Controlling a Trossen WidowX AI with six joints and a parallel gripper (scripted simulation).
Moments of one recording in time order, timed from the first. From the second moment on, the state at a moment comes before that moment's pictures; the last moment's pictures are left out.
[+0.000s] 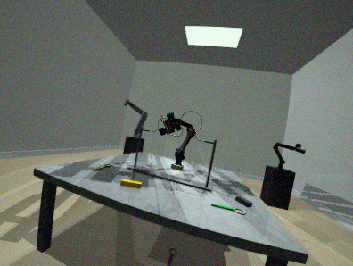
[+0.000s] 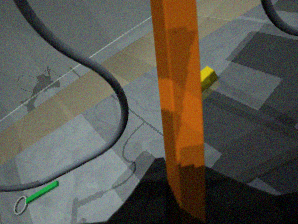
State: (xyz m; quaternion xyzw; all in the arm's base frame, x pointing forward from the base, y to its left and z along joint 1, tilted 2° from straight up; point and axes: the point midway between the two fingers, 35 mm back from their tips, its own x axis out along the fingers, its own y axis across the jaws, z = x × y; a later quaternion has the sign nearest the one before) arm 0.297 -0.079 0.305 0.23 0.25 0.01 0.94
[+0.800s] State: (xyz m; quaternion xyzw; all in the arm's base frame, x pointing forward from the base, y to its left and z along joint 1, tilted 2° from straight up) arm 0.297 -0.111 0.297 -0.02 0.24 -0.06 0.97
